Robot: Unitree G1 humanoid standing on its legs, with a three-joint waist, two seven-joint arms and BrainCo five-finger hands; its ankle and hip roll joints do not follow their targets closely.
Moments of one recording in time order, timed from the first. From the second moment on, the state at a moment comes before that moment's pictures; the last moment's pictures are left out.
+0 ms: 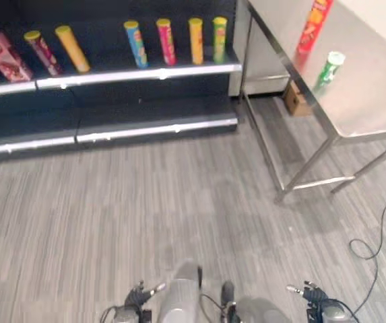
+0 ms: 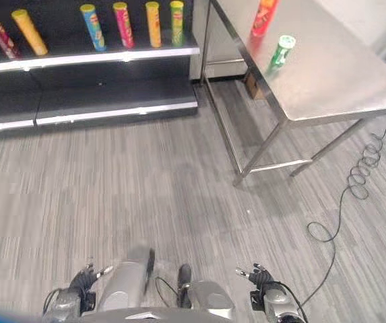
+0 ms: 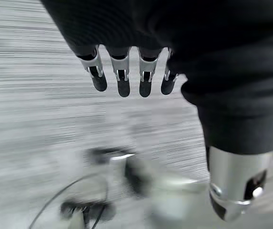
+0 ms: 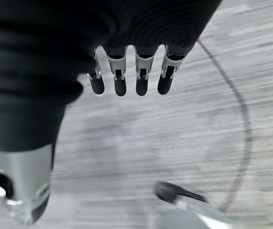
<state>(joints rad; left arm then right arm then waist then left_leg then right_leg) 0.03 0.25 -0.04 1.15 -0.25 -0.08 0.07 -0.03 -0.26 0.17 1.07 0.21 -0.04 -0.04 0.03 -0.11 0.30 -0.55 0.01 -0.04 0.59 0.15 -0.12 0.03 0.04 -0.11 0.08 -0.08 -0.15</state>
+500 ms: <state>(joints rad) 0.05 0.25 -0.01 1.16 -0.26 -0.09 0.07 0.03 -0.30 0.20 1.10 0.15 -0.03 -0.01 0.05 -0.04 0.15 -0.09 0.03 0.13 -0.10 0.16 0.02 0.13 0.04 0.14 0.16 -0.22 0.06</state>
